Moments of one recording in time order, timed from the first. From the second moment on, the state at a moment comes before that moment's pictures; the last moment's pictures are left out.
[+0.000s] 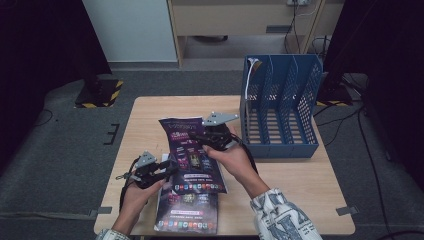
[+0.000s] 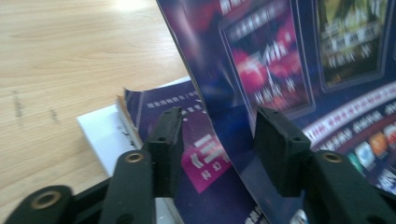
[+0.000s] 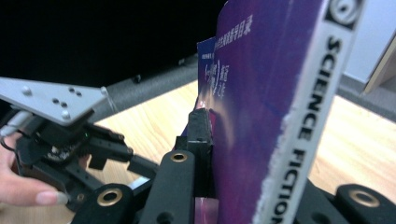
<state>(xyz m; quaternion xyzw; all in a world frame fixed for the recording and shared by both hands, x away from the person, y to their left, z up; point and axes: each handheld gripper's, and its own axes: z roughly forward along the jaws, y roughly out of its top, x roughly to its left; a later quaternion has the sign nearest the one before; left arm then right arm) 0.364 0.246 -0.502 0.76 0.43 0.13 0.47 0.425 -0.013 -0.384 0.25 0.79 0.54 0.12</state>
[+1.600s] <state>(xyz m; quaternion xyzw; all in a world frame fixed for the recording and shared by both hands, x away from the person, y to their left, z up) 0.364 0.242 -0.496 0.79 0.40 0.11 0.45 0.420 -0.035 -0.383 0.22 0.77 0.60 0.10</state>
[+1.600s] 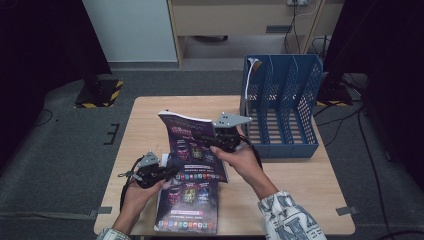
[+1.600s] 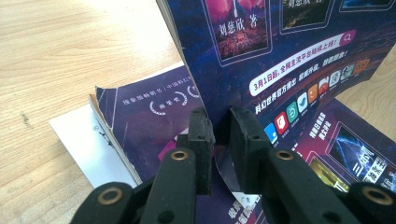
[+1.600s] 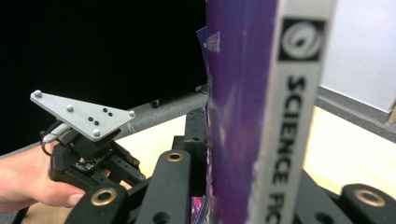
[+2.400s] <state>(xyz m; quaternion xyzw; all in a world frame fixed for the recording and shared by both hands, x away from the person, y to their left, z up) 0.363 0.241 -0.496 0.79 0.39 0.12 0.45 0.421 -0.034 -0.386 0.22 0.77 0.59 0.11</state>
